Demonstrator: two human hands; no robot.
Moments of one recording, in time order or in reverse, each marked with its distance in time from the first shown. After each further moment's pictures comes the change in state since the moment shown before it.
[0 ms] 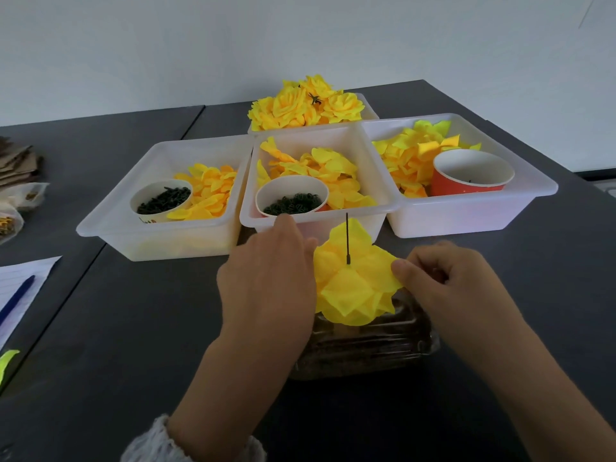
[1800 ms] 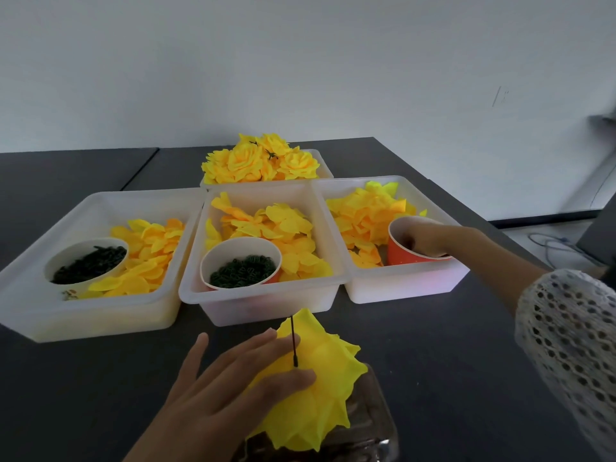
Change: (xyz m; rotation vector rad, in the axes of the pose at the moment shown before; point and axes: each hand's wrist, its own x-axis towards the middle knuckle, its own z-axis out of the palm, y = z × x) left_hand 0.001 -0.036 0.005 -0.100 -0.101 0.854; right_hand 0.255 0.108 -0.083 -0.885 -0.461 -0.035
